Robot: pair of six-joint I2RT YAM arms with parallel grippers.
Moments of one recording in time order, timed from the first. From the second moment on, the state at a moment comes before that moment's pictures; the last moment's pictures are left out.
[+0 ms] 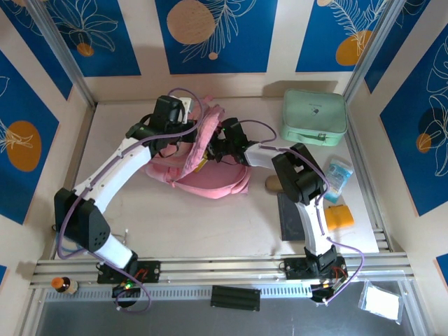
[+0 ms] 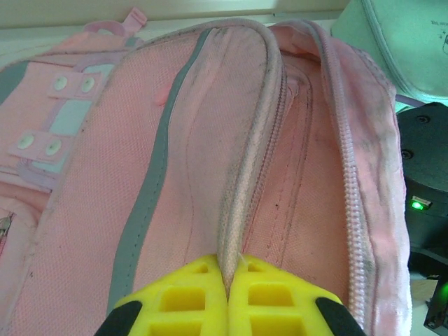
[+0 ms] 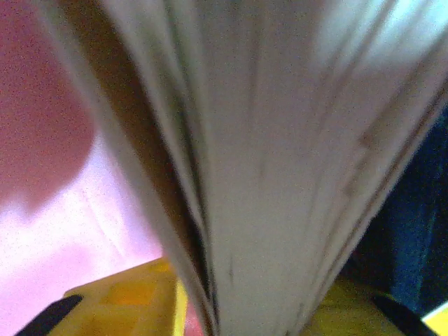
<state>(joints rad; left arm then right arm) -0.47 1.55 1.44 -0.57 0.05 -0.29 0.58 2.17 1.42 0.24 -0.58 1.41</state>
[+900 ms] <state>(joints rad) -0.28 1.42 1.08 -0.42 0.23 -0.40 0.44 1.36 0.93 -0.44 -0.18 1.02</state>
